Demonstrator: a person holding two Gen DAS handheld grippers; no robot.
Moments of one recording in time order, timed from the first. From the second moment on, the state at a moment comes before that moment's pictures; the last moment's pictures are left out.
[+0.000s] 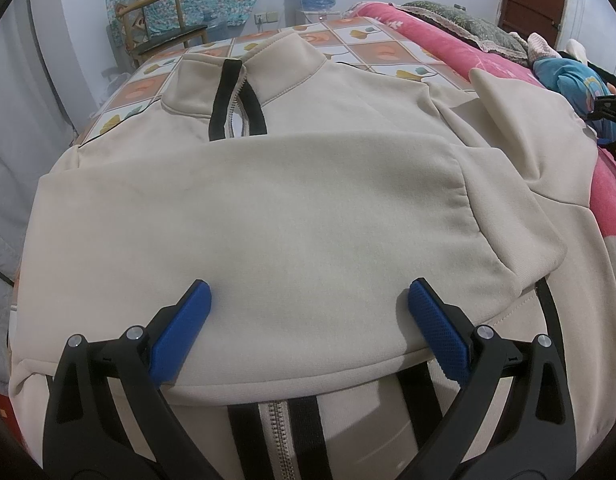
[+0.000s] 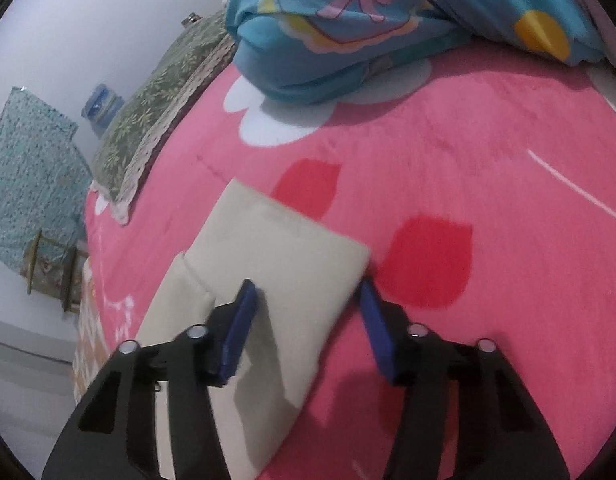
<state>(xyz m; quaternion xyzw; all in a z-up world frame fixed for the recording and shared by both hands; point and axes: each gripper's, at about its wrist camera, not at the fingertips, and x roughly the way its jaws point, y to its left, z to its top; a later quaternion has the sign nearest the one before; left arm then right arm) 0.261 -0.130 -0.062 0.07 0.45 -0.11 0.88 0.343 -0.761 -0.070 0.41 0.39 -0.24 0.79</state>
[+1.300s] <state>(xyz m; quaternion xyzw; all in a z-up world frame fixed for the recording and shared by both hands) 0.251 -0.058 -0.044 0.06 0.46 -0.04 0.89 0.302 -0.413 0.137 0.11 0.23 0.01 0.97</state>
